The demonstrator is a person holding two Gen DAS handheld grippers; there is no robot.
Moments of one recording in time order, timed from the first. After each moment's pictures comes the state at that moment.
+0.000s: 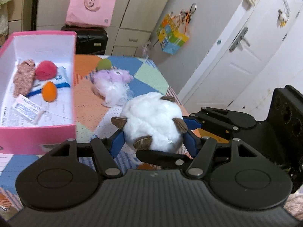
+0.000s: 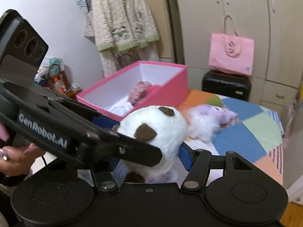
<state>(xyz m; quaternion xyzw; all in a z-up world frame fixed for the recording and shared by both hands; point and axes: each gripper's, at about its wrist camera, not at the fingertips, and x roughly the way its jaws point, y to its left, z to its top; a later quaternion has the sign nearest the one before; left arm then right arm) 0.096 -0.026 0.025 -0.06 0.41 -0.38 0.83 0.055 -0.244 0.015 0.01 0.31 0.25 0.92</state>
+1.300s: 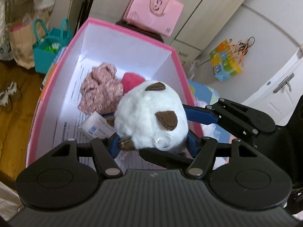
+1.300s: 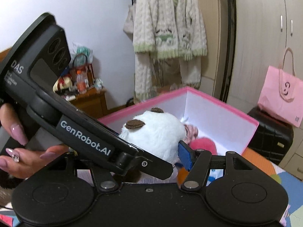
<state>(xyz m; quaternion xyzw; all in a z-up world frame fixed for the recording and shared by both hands) 0.242 0.084 -0.034 -0.14 0.44 -0.27 0.84 0.206 -0.117 0.001 -0.09 0.28 0.35 0.89</state>
